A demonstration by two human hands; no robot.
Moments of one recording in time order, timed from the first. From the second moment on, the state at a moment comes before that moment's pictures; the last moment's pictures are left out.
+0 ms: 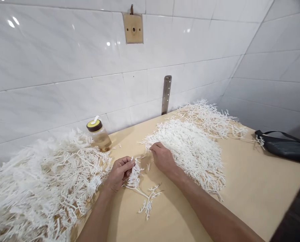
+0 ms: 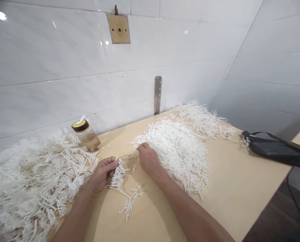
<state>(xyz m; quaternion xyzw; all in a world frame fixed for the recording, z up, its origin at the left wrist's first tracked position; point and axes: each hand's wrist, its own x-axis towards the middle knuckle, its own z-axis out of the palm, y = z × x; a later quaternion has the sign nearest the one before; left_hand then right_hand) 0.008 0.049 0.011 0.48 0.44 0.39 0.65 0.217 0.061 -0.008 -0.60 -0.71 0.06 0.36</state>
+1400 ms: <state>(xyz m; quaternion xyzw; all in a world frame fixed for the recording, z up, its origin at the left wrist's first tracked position) 0.028 0.049 -0.004 0.60 0.52 0.38 0.48 0.195 0.040 -0.024 -0.51 -0.71 0.22 0.43</state>
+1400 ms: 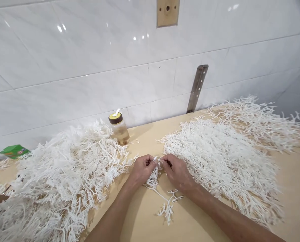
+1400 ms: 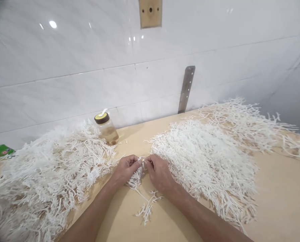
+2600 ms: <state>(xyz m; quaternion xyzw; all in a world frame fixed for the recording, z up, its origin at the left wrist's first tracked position) 0.034 0.046 -0.010 0.56 0.50 0.45 0.48 0.195 0.032 -0.014 -0.49 -0.69 0.23 0.48</state>
